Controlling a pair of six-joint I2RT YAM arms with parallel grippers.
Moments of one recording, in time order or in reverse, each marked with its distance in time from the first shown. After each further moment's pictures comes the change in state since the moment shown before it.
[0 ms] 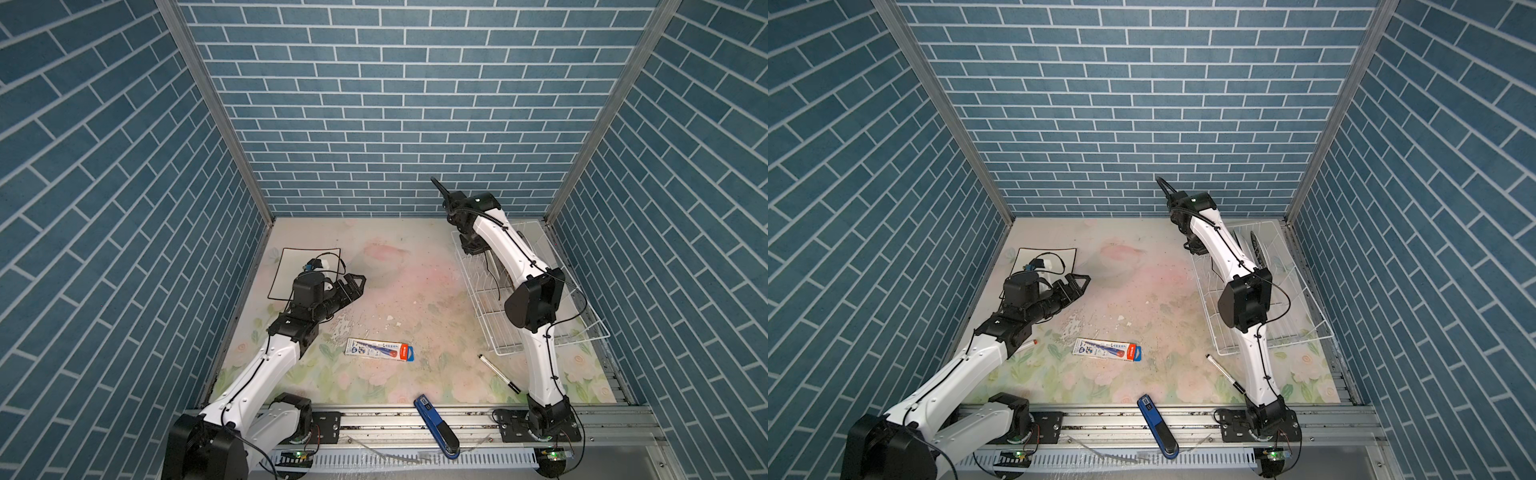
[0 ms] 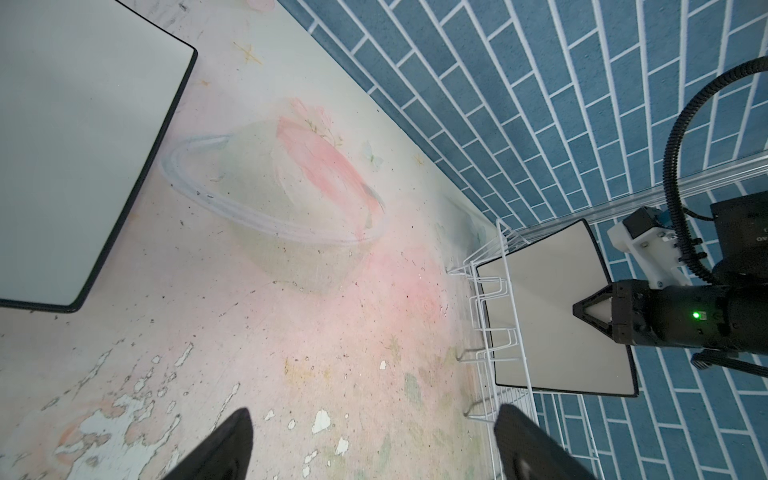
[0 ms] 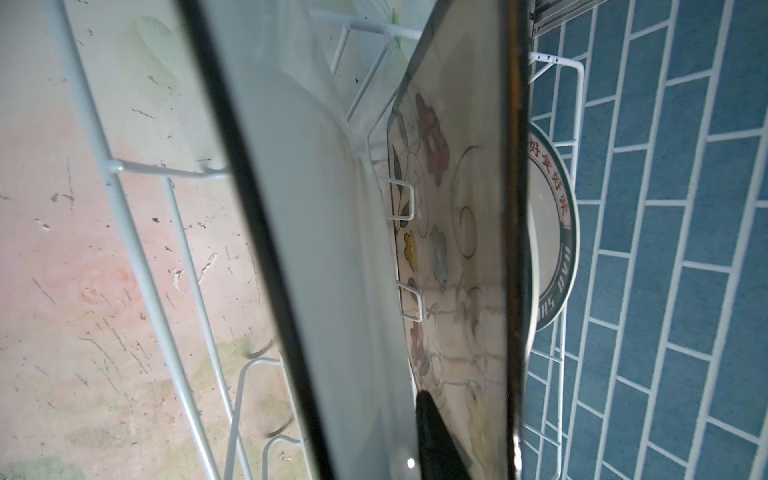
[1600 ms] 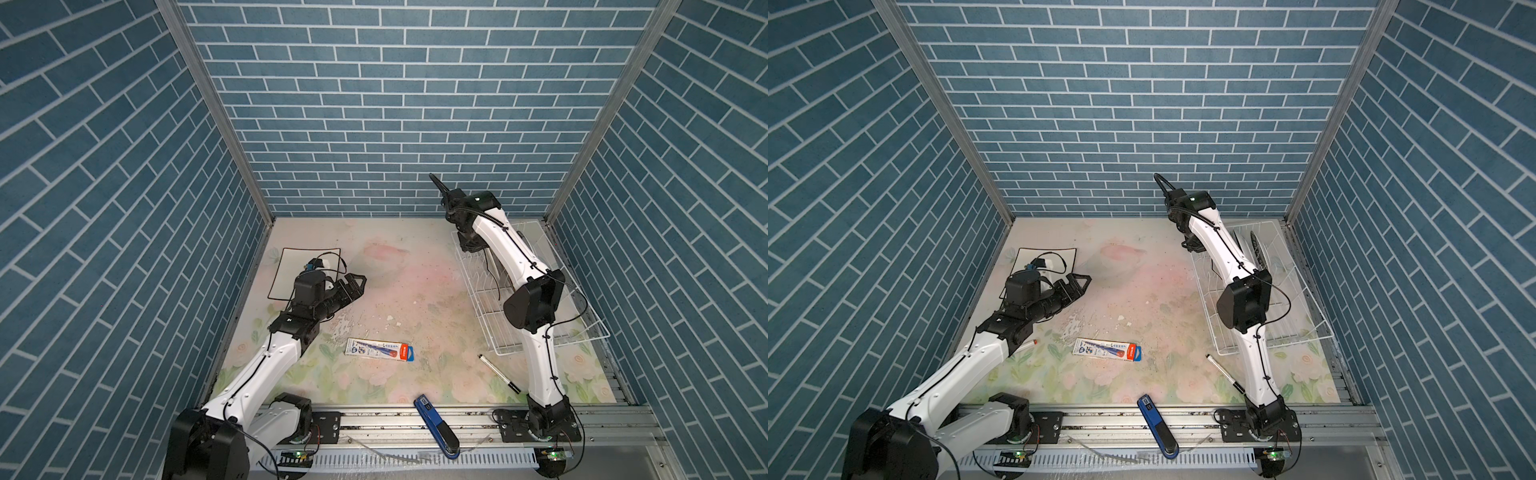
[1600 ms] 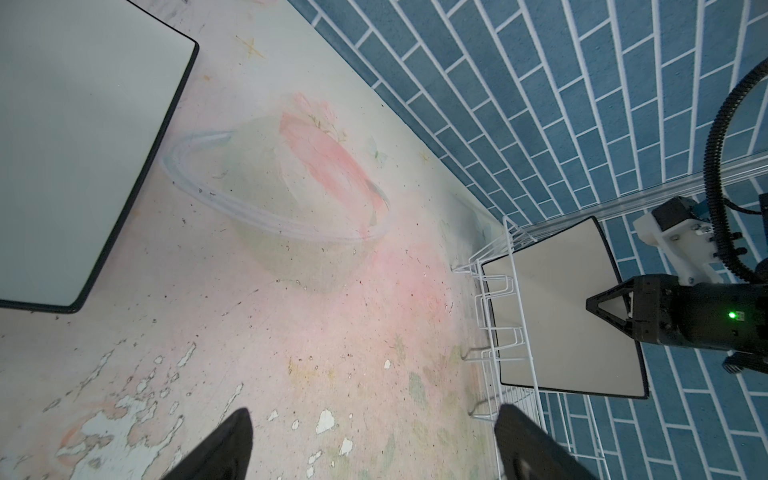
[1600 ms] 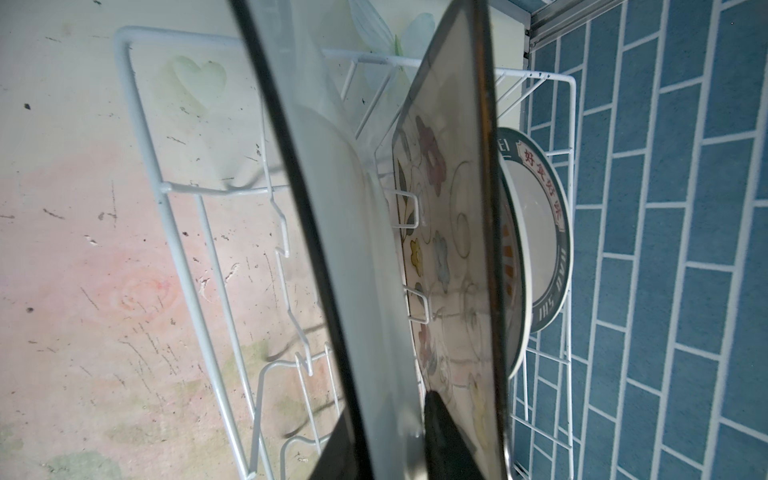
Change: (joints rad) left arm 0.000 0.023 0.008 -0.002 0.002 0.009; right arm 0.017 -0.002 0.040 -0.003 -0.006 0.024
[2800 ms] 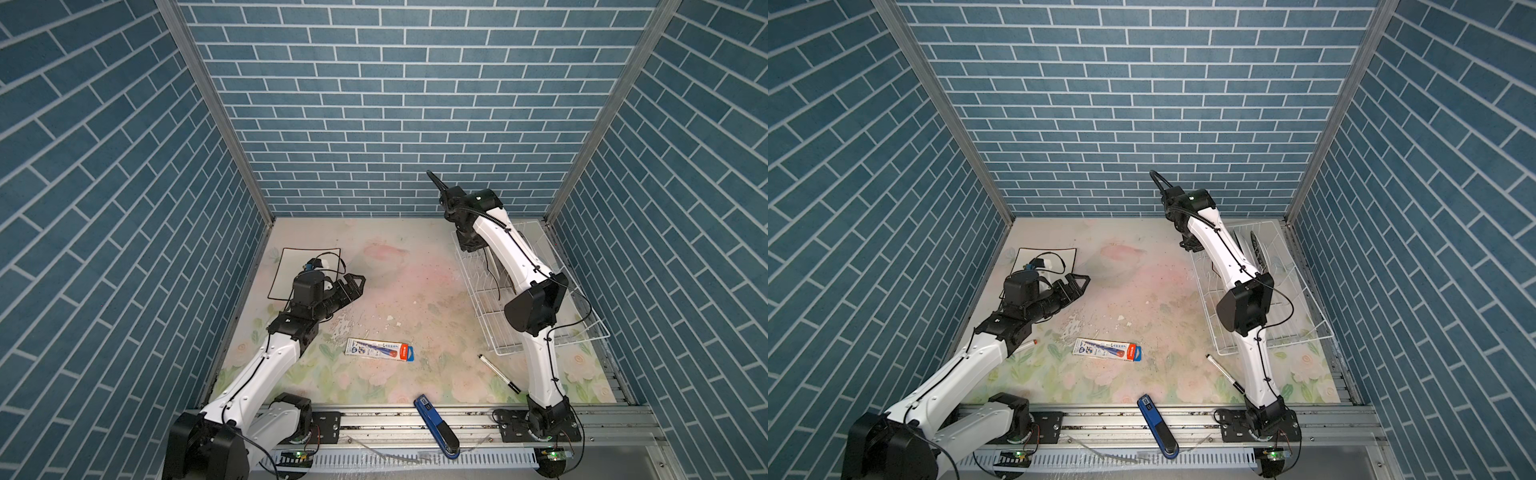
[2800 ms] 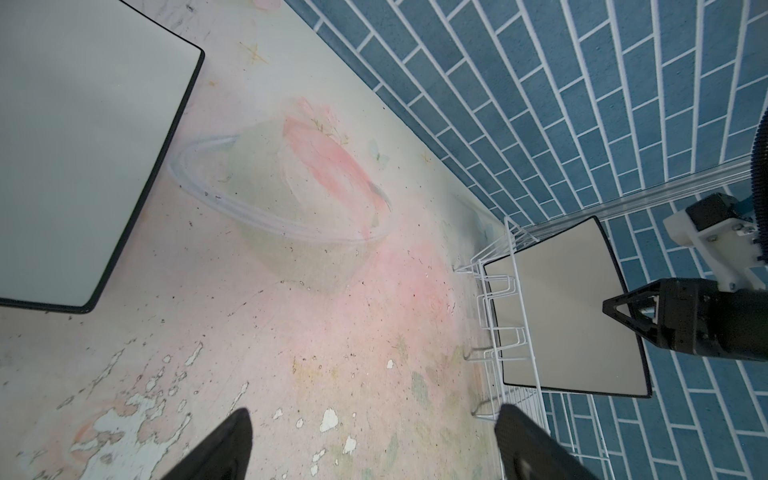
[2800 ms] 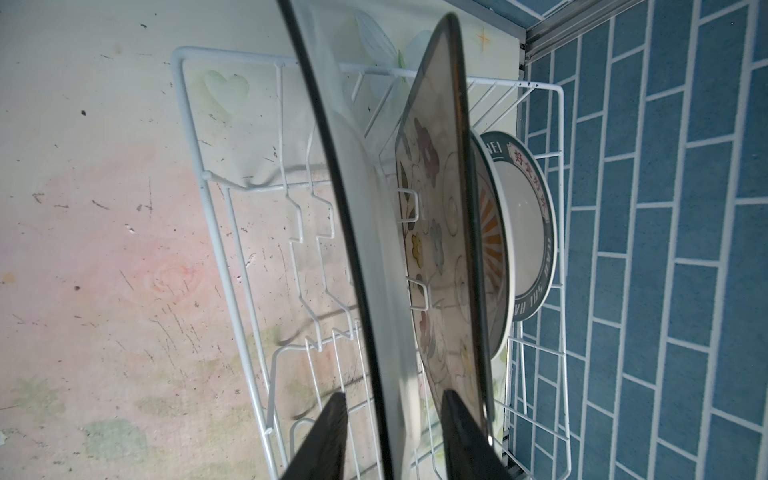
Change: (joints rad) left arm 0.006 -0.014 0.003 -0.016 -0.003 0.010; right arm 0.023 -0.032 0.026 -0.028 -0.004 0.010
